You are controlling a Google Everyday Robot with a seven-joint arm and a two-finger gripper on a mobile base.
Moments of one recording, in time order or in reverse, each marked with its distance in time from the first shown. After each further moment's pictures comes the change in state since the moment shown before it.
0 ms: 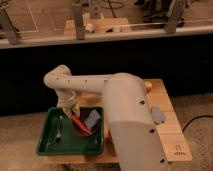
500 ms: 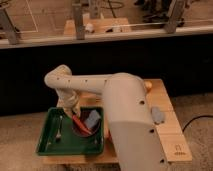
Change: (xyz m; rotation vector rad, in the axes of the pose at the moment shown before) arm 0.001 0.001 -0.001 0.008 -0.001 0.000
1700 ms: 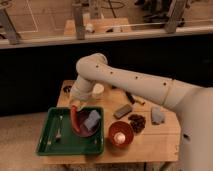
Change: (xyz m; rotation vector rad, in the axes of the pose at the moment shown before) arm -0.059 0.042 -0.118 0.618 0.099 0.048
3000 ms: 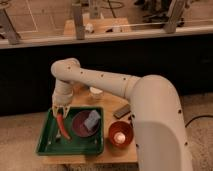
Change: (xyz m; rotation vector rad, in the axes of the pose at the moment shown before) arm -0.003 -0.047 0.089 -0.189 -0.198 -0.080
